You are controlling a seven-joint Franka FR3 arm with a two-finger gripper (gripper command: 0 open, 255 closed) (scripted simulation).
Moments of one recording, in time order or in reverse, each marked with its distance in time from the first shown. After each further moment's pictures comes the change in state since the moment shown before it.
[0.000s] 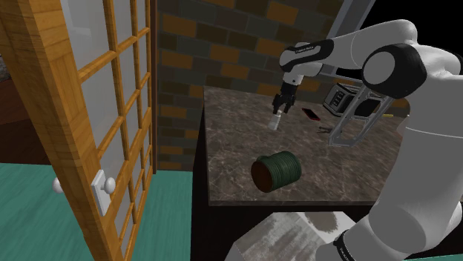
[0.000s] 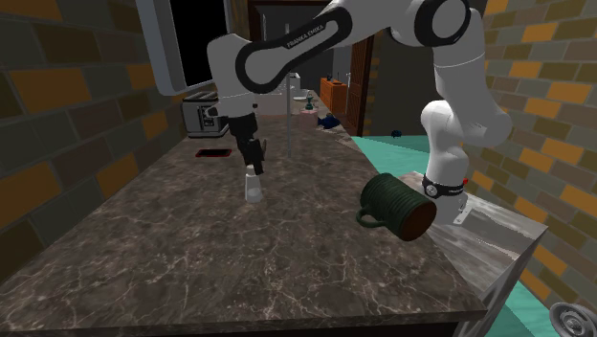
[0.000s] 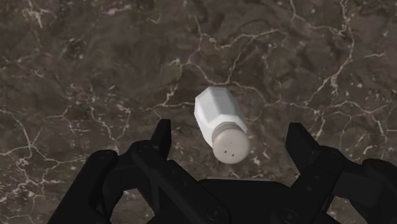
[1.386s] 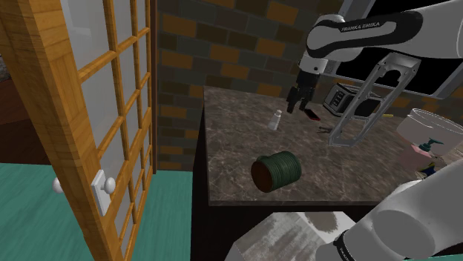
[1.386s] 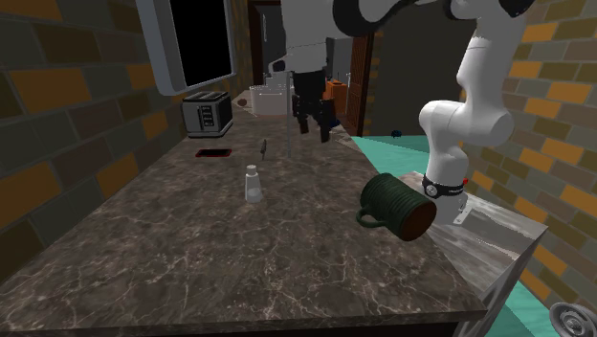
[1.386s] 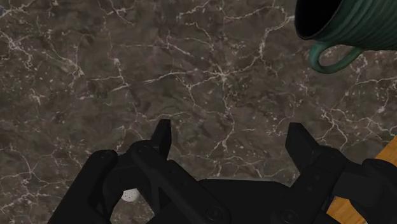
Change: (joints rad) arm 0.114 -0.606 0.067 -0.489 -0.162 -0.080 0.192
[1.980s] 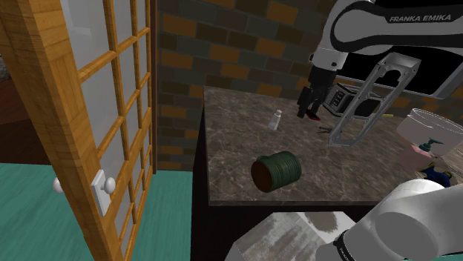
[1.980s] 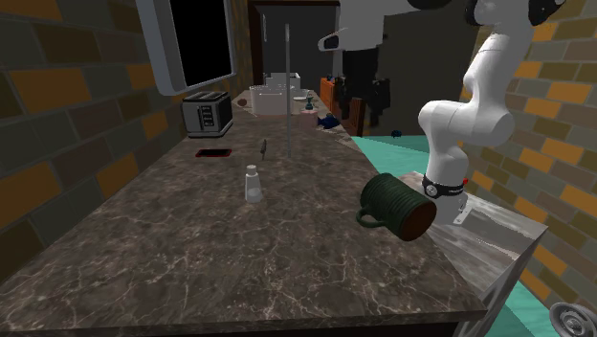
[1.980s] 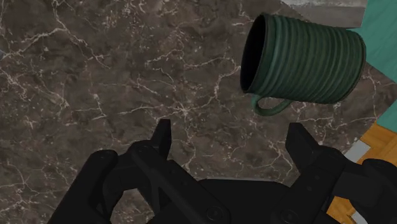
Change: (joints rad) arm 0.038 -0.313 0.102 -0.179 -0.015 -0.129 0.119
